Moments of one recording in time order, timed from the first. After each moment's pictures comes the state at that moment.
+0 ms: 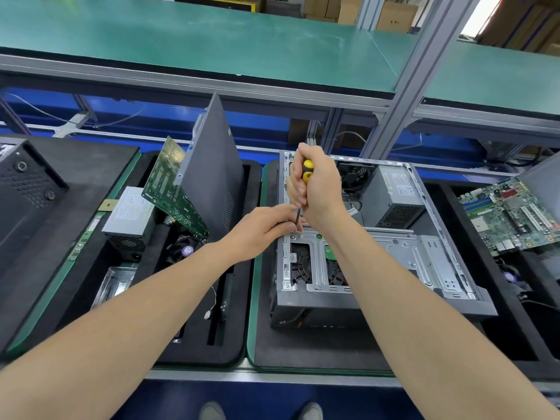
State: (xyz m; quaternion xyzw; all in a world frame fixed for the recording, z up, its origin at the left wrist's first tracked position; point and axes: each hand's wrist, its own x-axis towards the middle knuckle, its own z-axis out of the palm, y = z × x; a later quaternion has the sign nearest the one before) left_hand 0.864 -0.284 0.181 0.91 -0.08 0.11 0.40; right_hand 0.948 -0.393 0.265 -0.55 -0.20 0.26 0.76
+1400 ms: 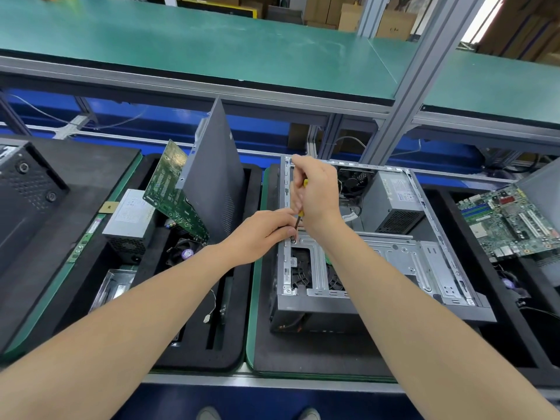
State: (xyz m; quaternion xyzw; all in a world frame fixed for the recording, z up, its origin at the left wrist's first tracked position) left_hand 0.866 -0.278 0.176 0.92 -0.08 0.10 0.37; right_hand 0.938 -0.388 0.264 -0.63 -0.18 0.16 0.73
